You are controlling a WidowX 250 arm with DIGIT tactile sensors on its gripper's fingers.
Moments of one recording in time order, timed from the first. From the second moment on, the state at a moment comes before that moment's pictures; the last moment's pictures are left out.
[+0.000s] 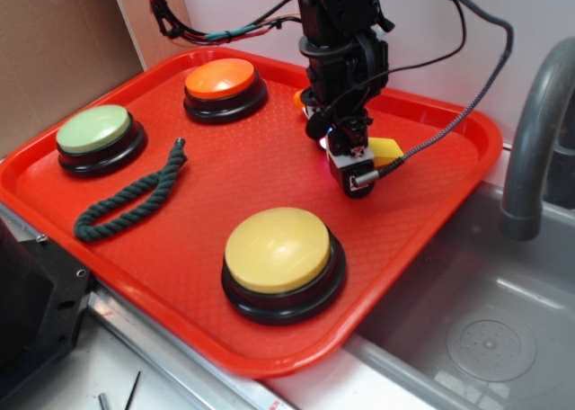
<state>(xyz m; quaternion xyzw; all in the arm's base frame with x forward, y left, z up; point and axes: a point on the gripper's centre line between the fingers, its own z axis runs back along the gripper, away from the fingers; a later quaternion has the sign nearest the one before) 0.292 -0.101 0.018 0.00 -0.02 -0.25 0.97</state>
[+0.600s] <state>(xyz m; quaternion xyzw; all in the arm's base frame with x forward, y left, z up) 0.261 -0.088 0.049 0.02 -0.03 -0.22 0.97</state>
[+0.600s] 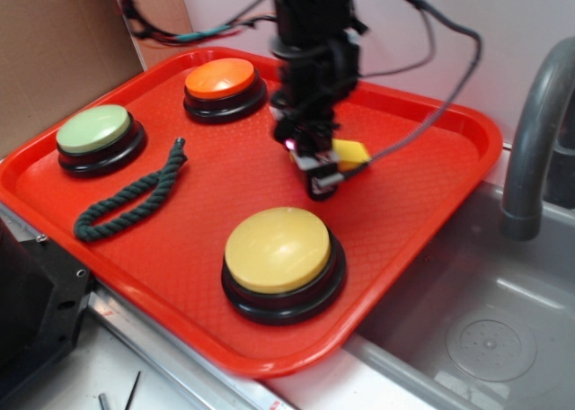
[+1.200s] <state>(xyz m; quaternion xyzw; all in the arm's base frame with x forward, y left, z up) 0.189 -0.054 0.139 -0.02 -0.03 -0.10 0.99</state>
